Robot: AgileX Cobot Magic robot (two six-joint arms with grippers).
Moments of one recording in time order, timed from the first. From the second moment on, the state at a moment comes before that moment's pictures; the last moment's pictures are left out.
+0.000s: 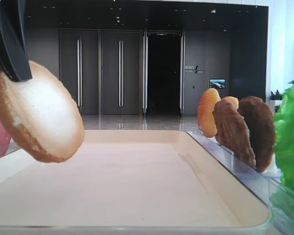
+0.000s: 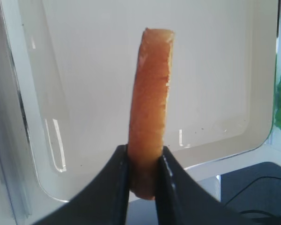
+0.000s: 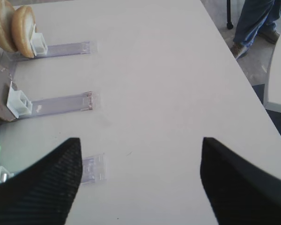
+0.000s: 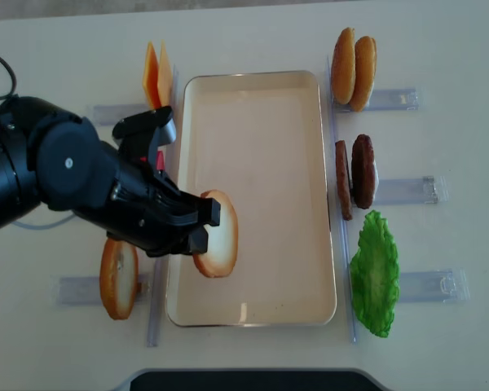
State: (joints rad) left arm -0.62 1.36 -0.80 -0.26 0.71 -0.42; right arm 0.01 -0.01 -0.50 -0.08 1.13 0.09
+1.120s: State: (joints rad) left arm -0.31 1.61 -0.58 -1.37 0.74 0.88; right arm 0.01 -0.01 -0.50 -0.08 1.13 0.09
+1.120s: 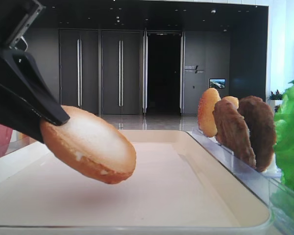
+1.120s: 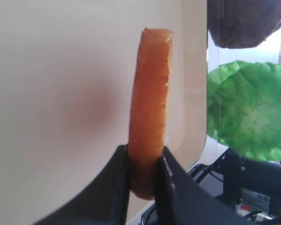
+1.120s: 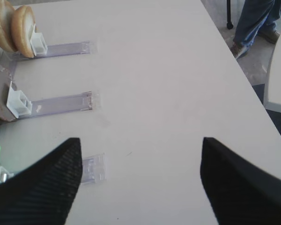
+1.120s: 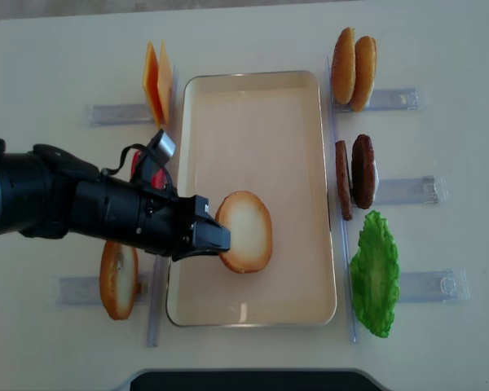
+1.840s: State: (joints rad) left arm -0.31 1.70 -0.58 -1.52 0.72 0.98; right arm 0.01 -0.01 -0.50 -0.08 1.13 0.09
